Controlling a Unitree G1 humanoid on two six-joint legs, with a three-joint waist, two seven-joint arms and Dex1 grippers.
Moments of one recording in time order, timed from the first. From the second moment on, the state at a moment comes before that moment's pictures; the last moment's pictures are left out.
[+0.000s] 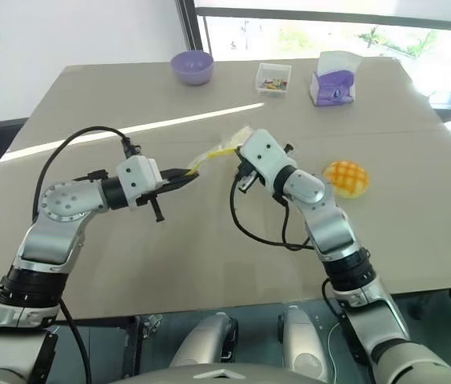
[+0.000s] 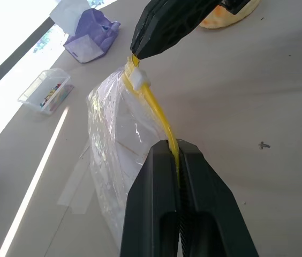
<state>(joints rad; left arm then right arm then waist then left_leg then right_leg) -0.38 0.72 -0.02 -0.09 -0.14 -0.02 -0.96 -0.60 -0.17 0.24 -0.13 -0.05 0.50 0.50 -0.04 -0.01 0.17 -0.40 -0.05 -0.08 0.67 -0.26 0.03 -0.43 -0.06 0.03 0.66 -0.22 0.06</state>
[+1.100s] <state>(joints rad) -0.36 0.73 -0.05 -0.09 -0.12 -0.07 -1.00 -0.61 -0.19 0.14 -0.23 0.26 0.73 0.54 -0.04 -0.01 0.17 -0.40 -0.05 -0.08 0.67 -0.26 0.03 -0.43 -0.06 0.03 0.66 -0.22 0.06</state>
